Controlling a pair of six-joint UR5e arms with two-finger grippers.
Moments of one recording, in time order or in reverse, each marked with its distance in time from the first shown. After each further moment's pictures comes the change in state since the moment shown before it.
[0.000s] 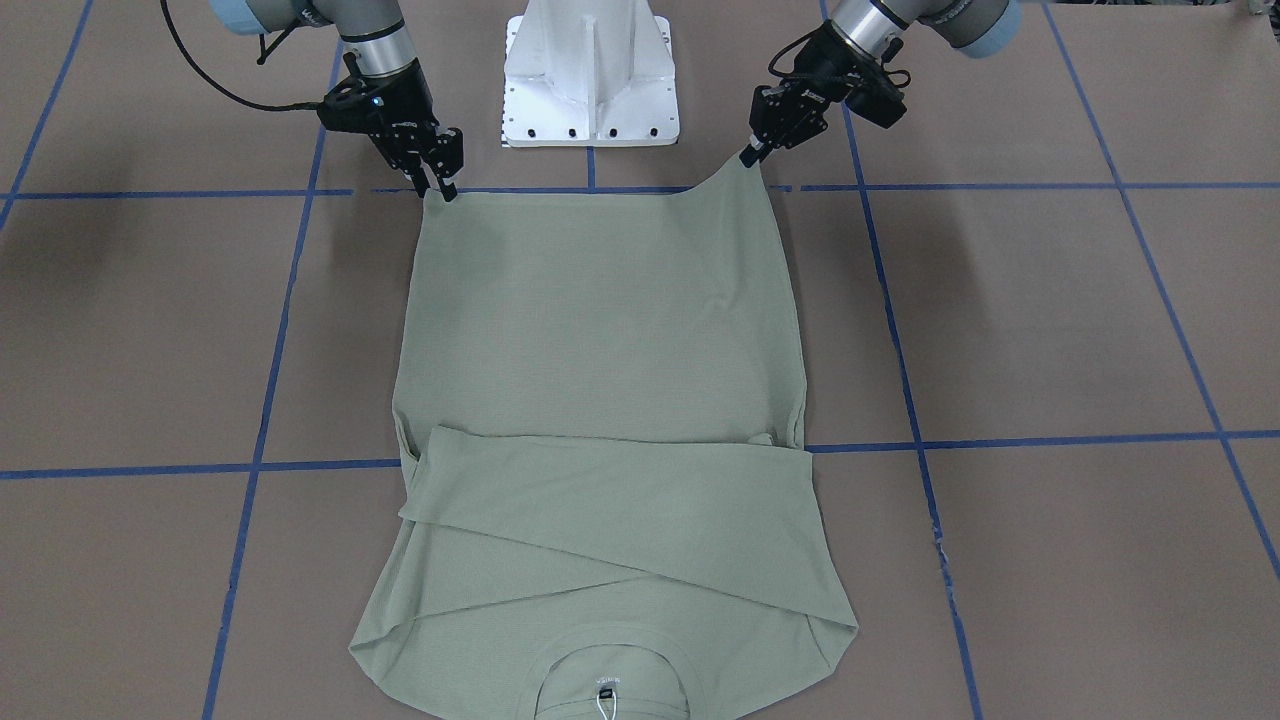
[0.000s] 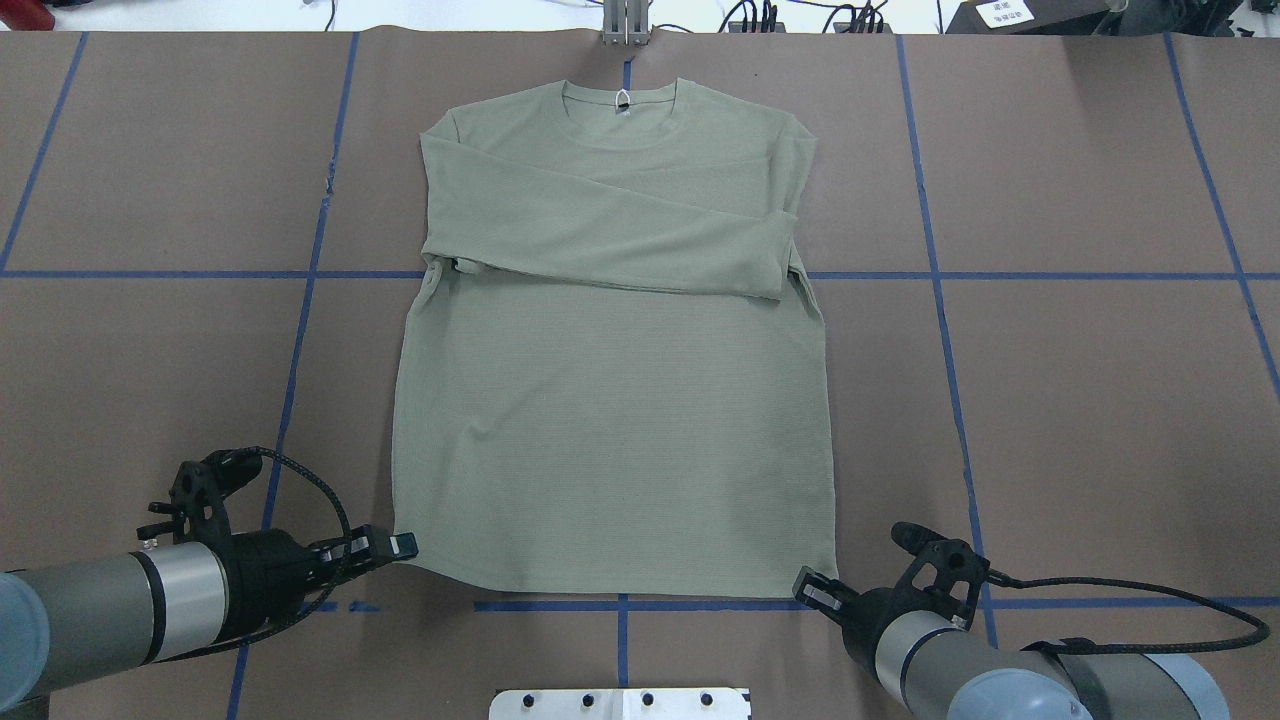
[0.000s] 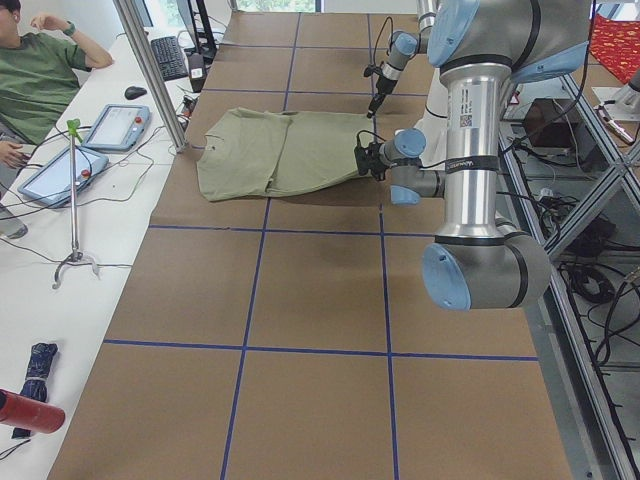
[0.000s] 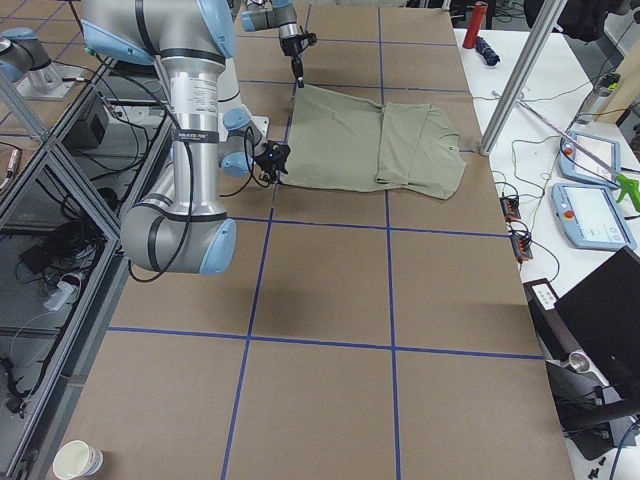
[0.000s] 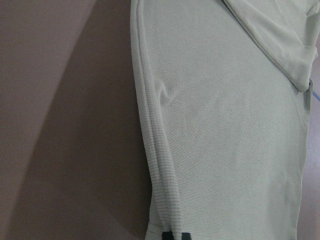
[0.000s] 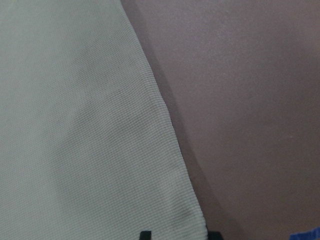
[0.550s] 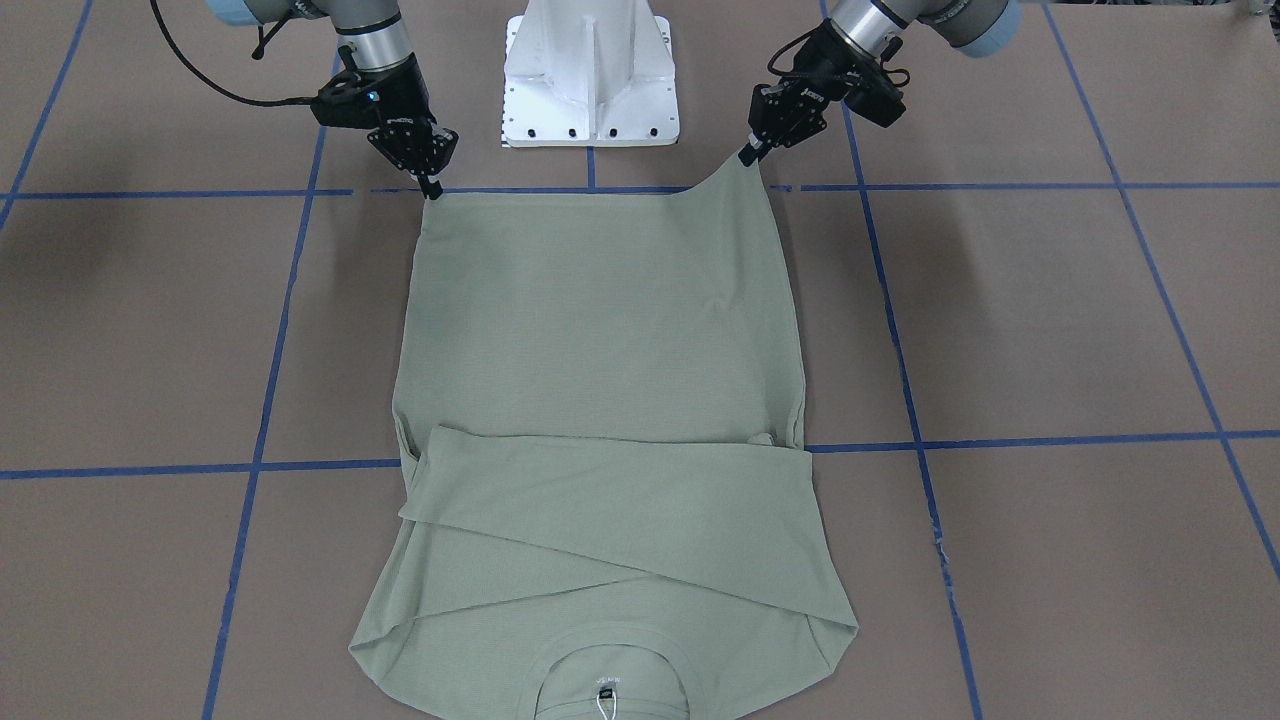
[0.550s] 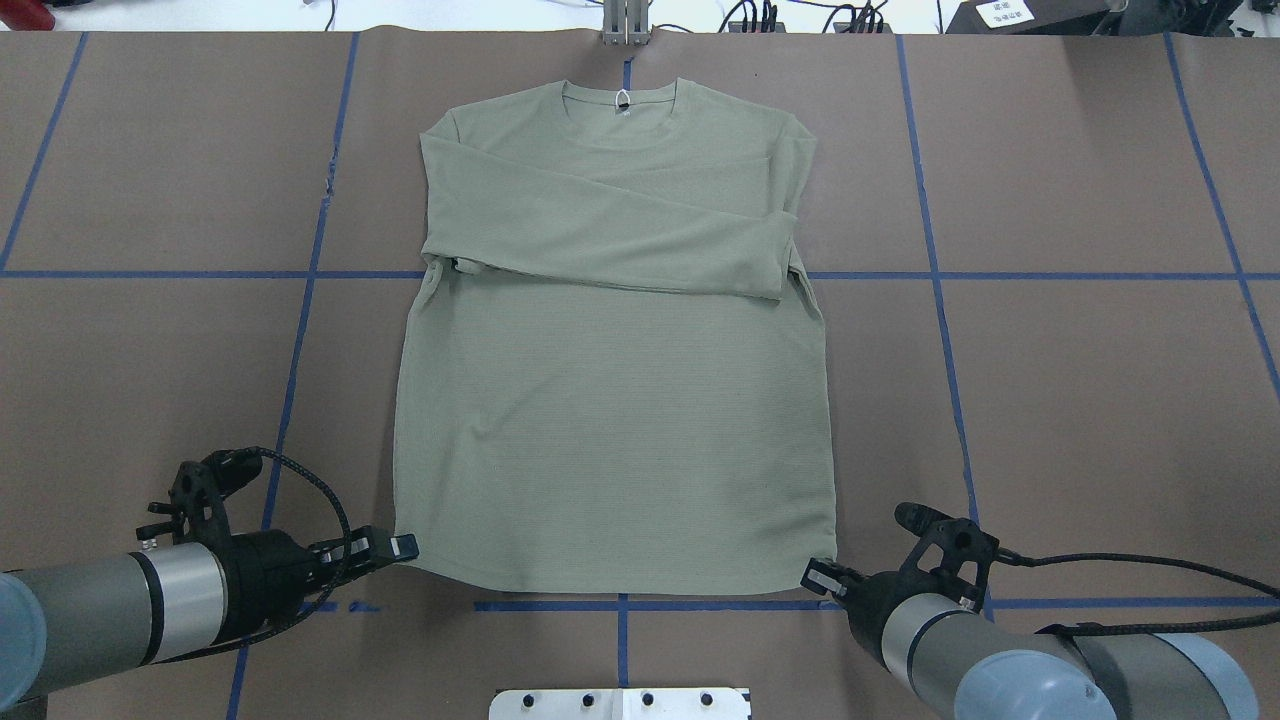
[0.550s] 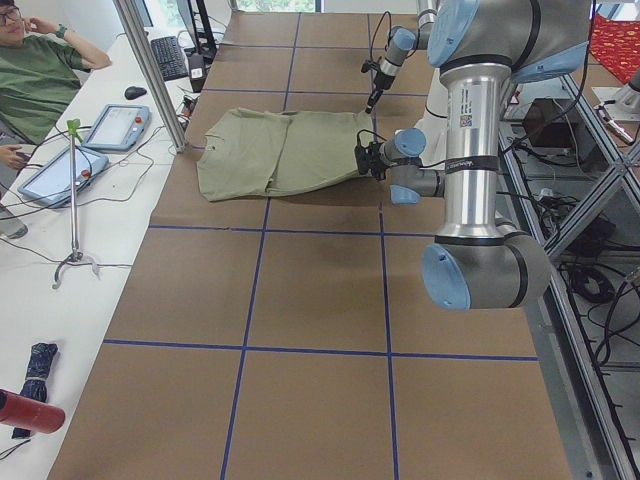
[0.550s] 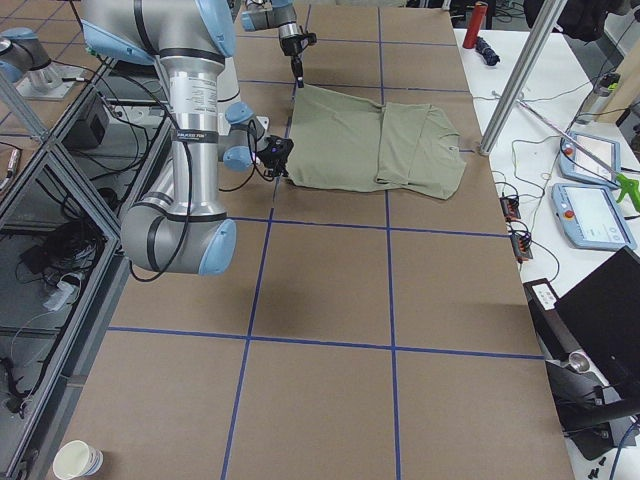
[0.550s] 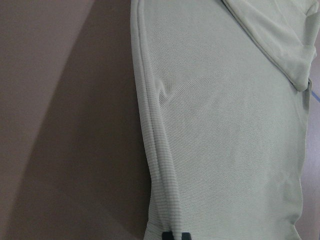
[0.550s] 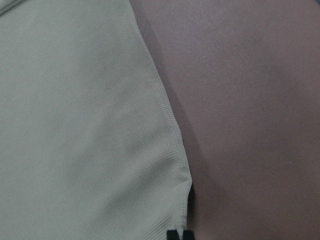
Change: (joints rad) left arm 0.000 0.004 -0.016 0.007 -0.010 0.002; right arm 0.036 0.001 0.102 -0.137 0.036 -0.066
